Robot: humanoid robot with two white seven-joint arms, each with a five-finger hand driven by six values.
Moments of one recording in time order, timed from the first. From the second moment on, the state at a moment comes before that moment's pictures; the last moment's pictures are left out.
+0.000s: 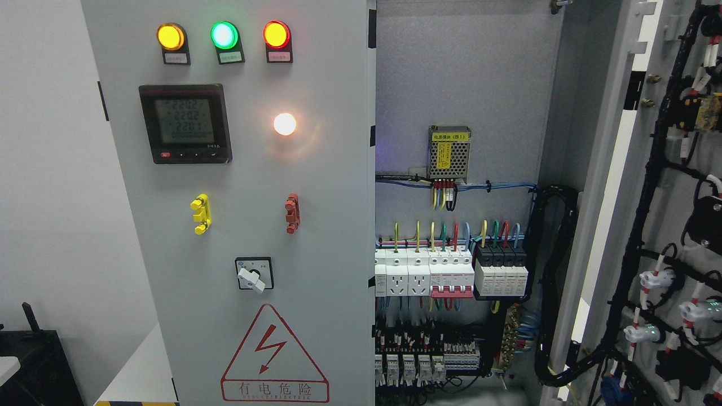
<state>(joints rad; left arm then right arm) -0.74 1.01 -1.26 -1.87 1.38 0.14 -0.25 0.17 0.11 0.18 -0.12 -0.11 -0.04 -0.08</state>
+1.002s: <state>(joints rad) -0.12 1.16 -1.25 -1.69 1.21 -0.03 -0.22 0.17 0.11 0.18 -0.12 -0.11 -0.04 -0.08</state>
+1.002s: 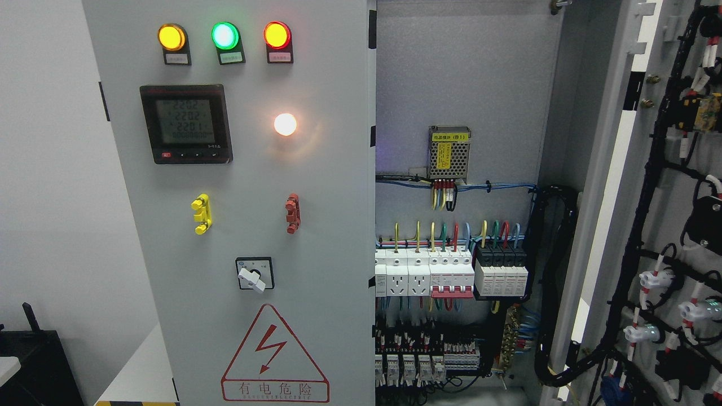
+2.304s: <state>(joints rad) 0.18 0.44 -0.80 -0.70 0.57 -0.14 -0.27 0.17 0.11 0.18 -0.12 -0.11 -0.04 -0.08</state>
